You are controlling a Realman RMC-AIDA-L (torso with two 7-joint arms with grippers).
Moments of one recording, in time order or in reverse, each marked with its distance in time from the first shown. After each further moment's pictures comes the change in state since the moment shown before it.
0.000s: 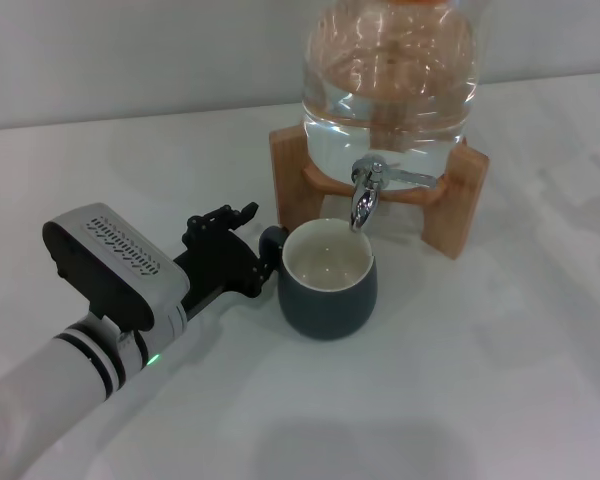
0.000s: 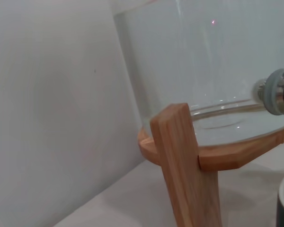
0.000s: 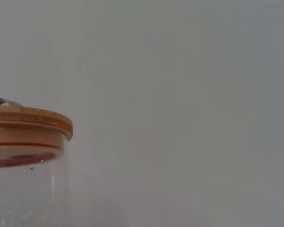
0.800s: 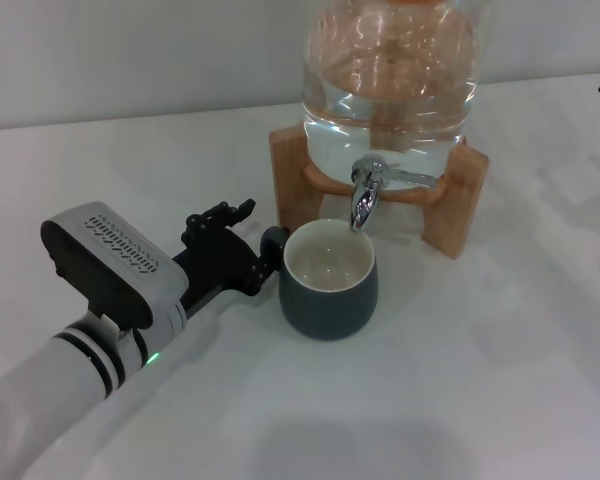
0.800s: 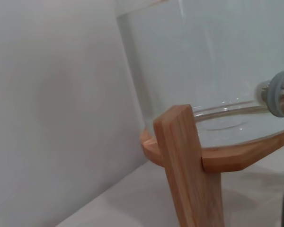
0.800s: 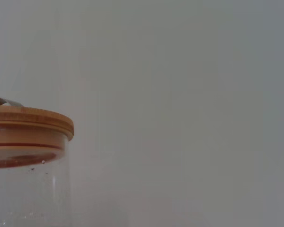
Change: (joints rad) left arm 0.000 0.001 -0.002 0.004 -0.007 0.000 0.000; right arm 0.005 0.000 -0.001 0.000 0.000 0.002 0.000
